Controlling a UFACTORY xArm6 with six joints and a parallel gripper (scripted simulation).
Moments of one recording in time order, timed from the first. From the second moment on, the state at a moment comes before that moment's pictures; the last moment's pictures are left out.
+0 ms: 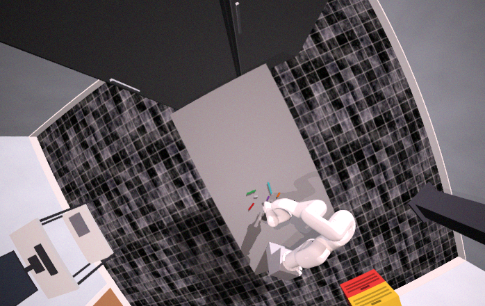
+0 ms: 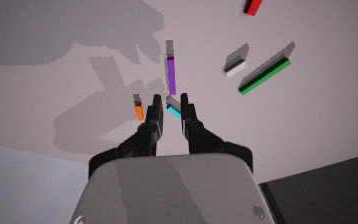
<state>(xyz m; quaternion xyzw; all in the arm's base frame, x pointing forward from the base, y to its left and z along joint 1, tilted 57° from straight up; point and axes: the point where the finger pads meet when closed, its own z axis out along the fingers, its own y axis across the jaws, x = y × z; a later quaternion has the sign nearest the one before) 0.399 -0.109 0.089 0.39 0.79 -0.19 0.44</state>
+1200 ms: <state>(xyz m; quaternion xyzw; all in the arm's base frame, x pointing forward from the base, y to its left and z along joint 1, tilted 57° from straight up) 0.421 -0.134 0.068 0.39 0.79 -0.19 0.44</state>
